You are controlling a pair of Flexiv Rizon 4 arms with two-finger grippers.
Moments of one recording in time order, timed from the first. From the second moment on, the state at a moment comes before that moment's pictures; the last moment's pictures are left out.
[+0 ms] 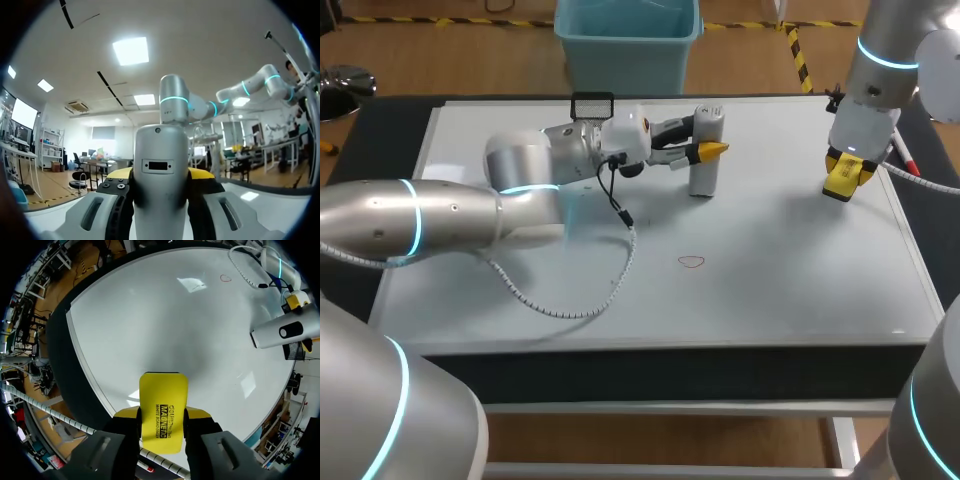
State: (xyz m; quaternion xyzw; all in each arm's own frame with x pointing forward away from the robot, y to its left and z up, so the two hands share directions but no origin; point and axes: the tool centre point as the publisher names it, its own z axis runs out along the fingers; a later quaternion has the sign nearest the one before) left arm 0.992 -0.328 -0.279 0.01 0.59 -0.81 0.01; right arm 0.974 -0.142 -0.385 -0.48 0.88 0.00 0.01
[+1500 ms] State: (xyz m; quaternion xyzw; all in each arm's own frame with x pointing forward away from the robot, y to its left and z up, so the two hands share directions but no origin) left arm 0.976 -0.209 -0.232 0.02 0.56 -0.82 0.05; right arm 0.974 -0.142 -0.385 -0.48 0.88 0.00 0.01
